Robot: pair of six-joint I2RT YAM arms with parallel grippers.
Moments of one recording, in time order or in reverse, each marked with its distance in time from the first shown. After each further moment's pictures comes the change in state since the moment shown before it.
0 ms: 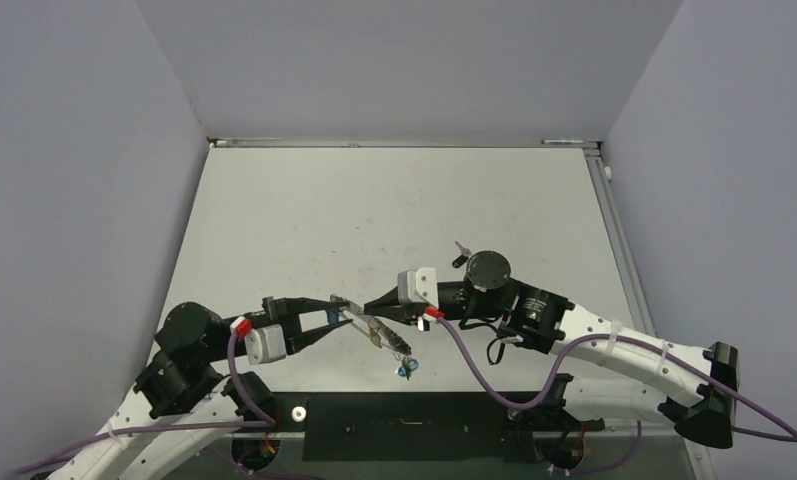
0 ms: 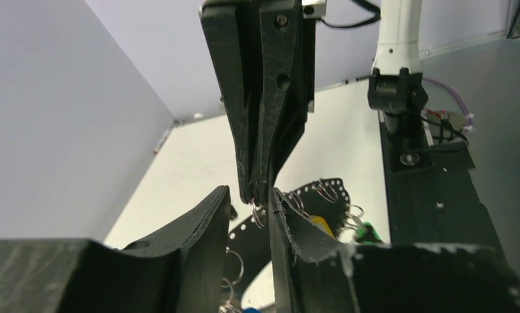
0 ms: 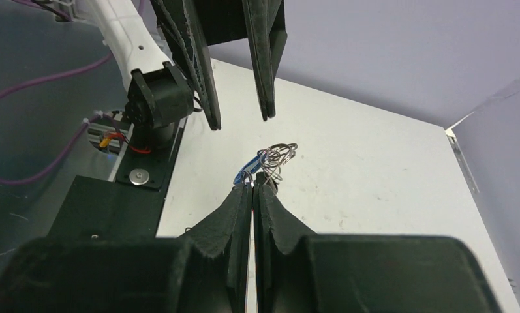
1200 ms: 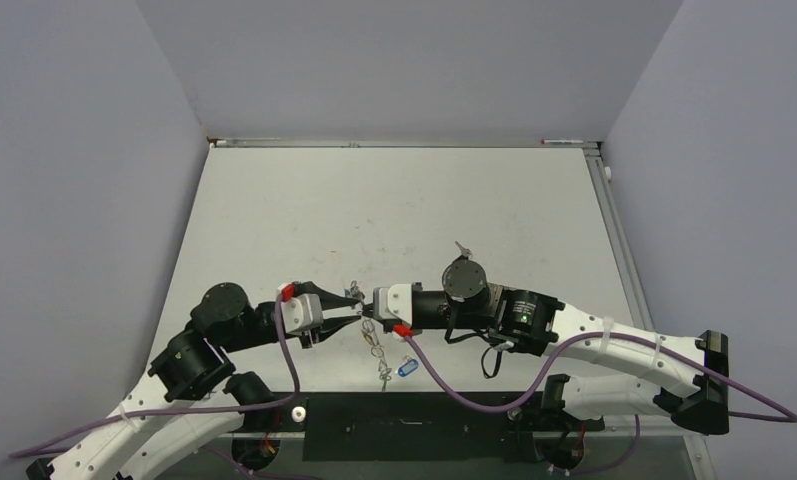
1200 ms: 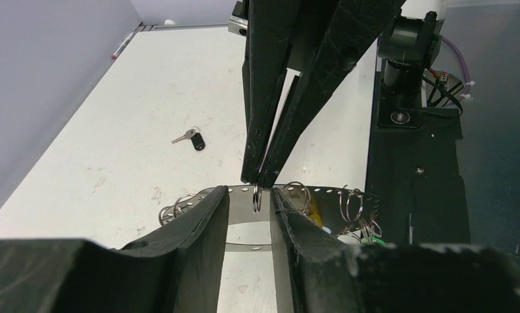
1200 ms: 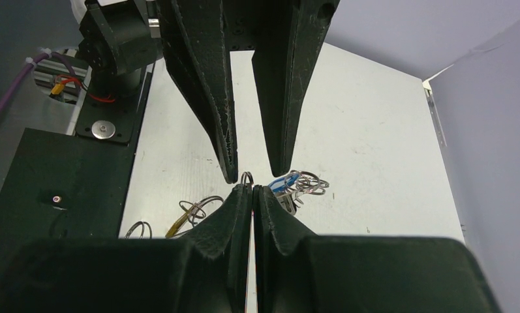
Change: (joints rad) left arm 0.000 0.140 0.040 -0.204 -0.113 -0.079; right arm 0.105 0.056 0.085 -0.215 0.251 -0.153
